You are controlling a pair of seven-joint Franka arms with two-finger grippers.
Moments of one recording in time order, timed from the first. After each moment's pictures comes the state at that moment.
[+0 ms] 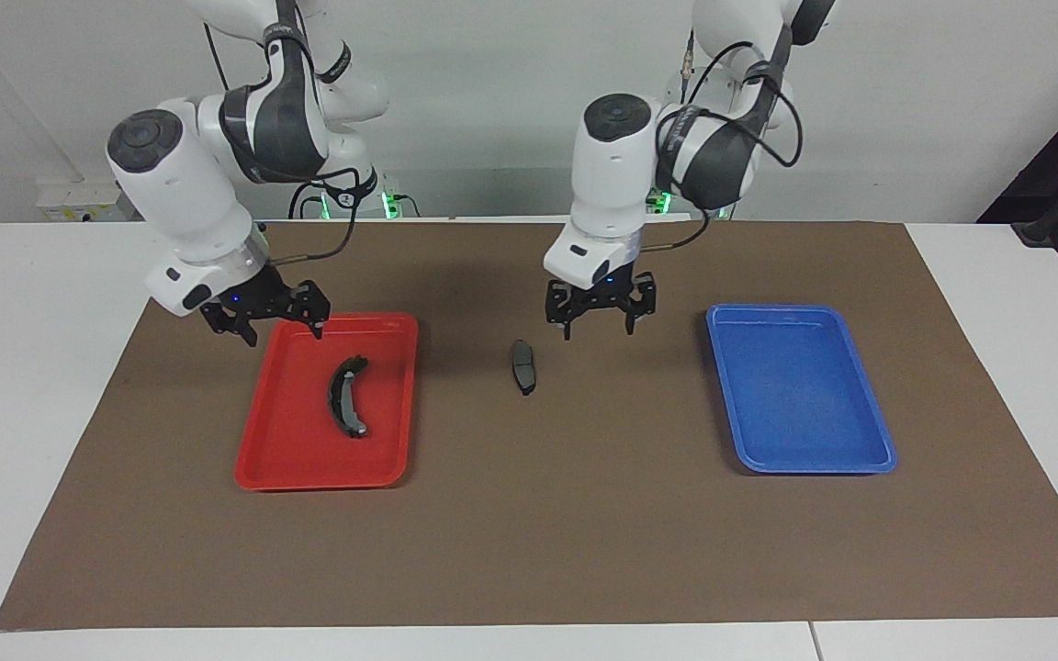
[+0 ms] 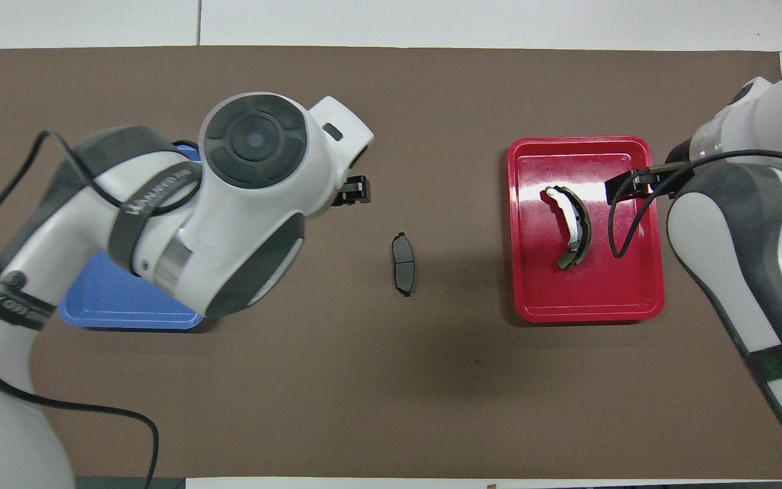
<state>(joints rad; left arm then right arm) -0.24 0.22 -0.34 -1.58 0.15 1.86 -0.57 0.16 0.13 -0.10 -1.86 0.06 1.97 -0.06</state>
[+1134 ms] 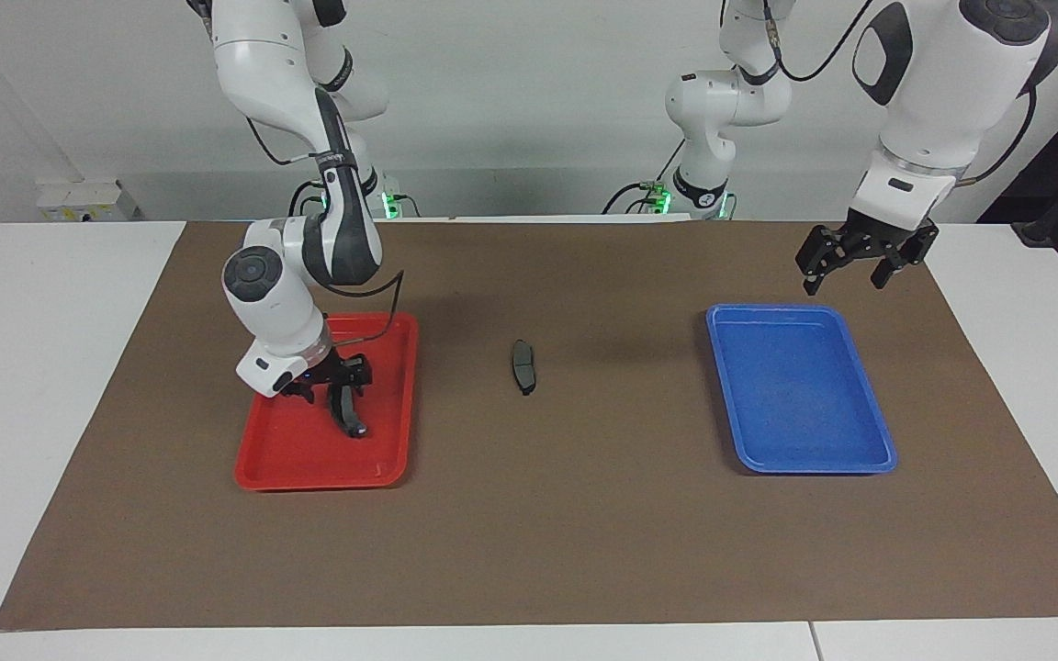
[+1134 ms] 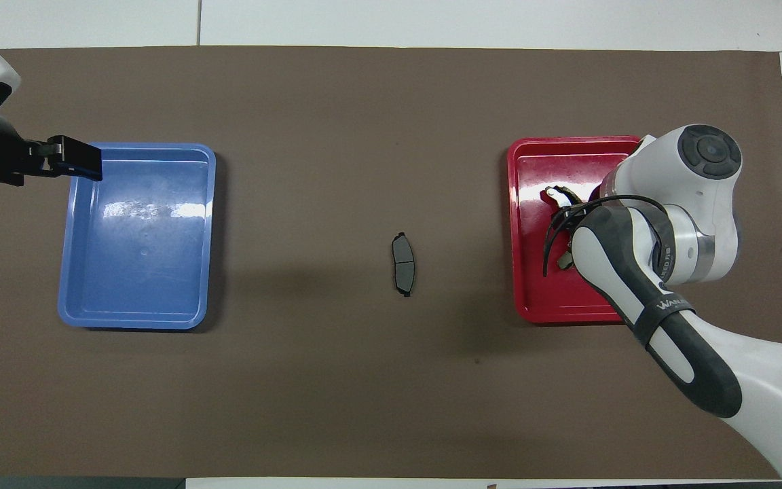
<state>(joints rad) -0.06 0.03 -0.09 -1.59 0.05 1.70 -0.14 0.20 0.29 -0.10 -2.02 0.06 2.24 -0.07</state>
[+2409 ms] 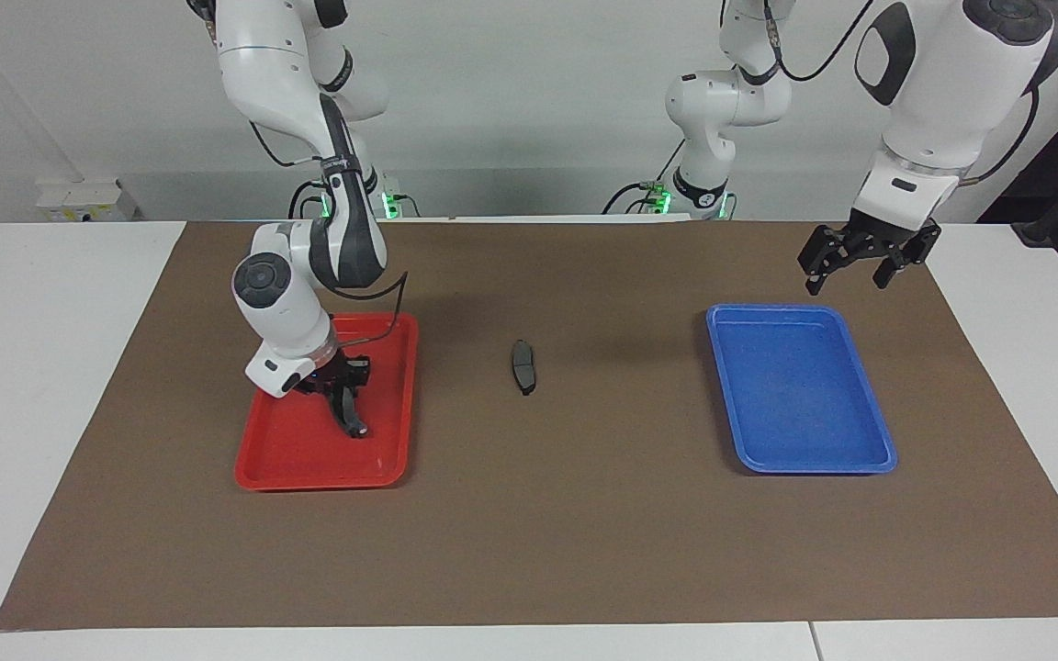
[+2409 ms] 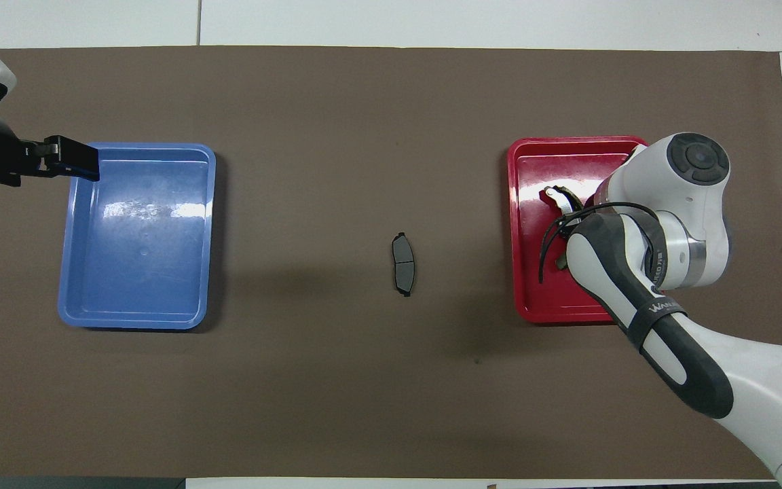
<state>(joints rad) -0.06 0.03 -0.09 -1.59 0.05 1.69 -0.14 0.21 0.29 -0.10 -2.04 0.06 2.24 -0.07</state>
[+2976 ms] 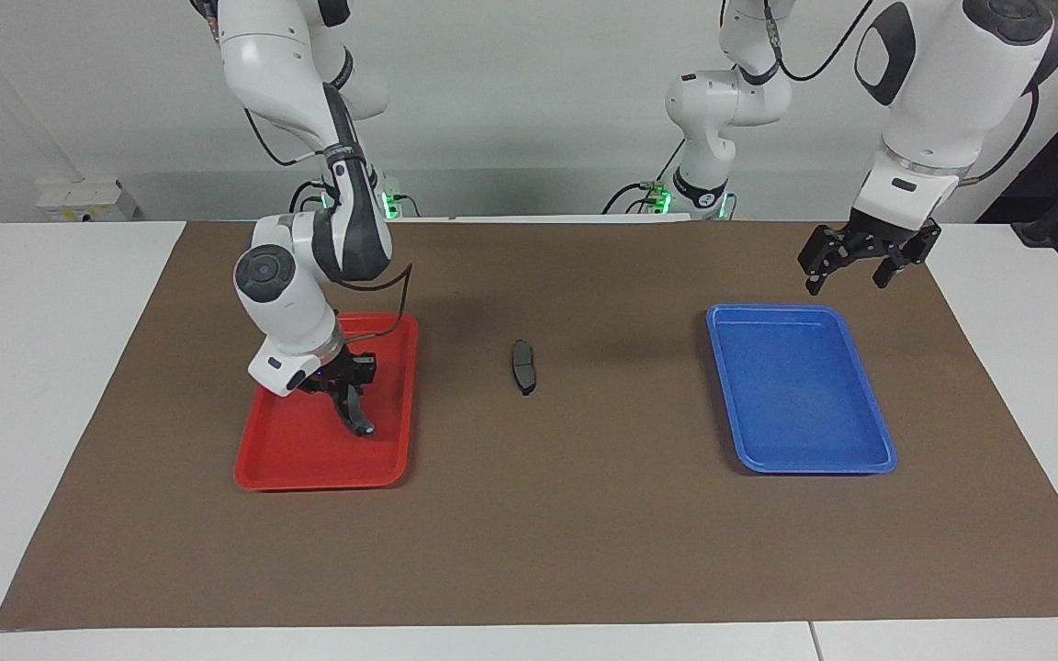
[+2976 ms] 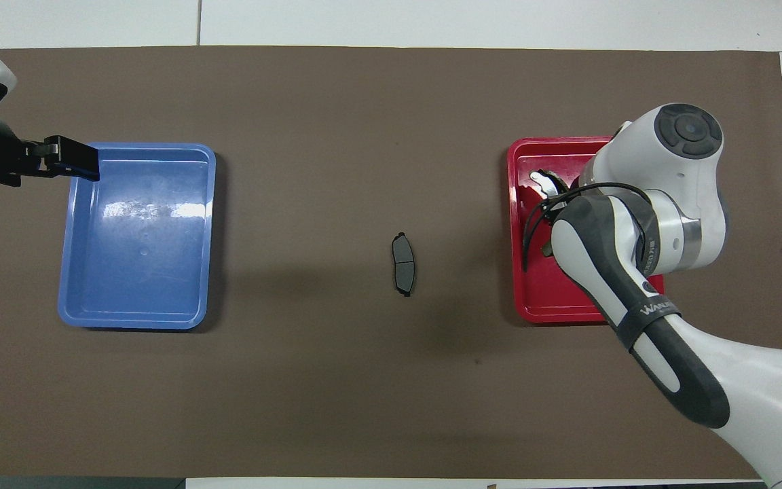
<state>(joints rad) -0.06 0.03 -0.09 -1.59 0.05 1.69 -0.14 0.28 0.28 -0.10 -1.90 0.07 2.11 0.00</state>
